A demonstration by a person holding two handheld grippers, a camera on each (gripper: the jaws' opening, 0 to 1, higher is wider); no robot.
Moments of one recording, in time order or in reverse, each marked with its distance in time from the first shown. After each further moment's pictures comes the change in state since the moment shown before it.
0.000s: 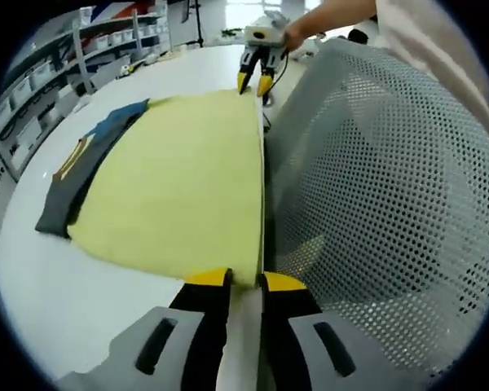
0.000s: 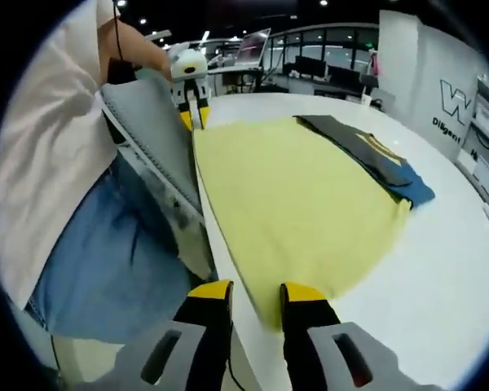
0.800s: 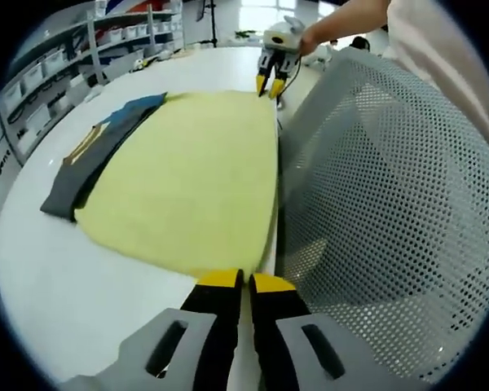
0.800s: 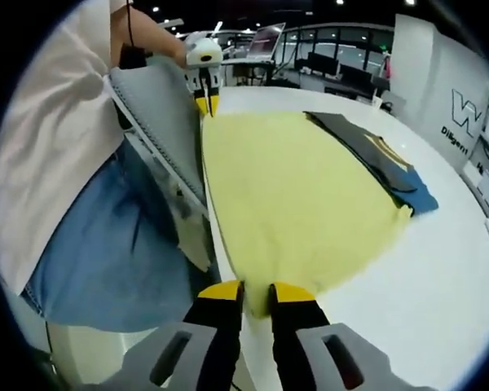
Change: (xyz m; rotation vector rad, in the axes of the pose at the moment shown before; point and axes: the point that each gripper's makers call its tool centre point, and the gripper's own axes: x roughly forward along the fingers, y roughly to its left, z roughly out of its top) left arm -0.011 0.012 -0.012 -0.085 -0.017 0.021; right arm 0.004 0.002 0.001 -0.078 0.039 0.016
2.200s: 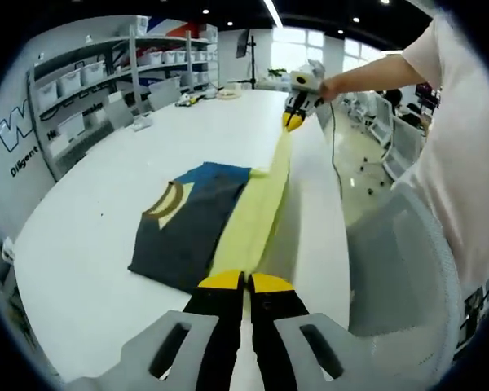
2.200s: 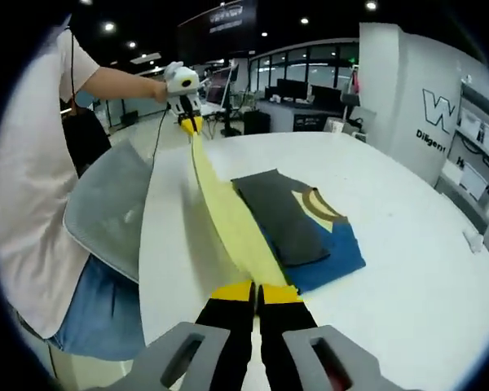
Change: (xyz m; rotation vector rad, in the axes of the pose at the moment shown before) left arm -0.102 0.167 0.123 -0.101 -0.203 0.102; right arm -0.067 -0.178 0.112 0.122 -0.166 -0.064
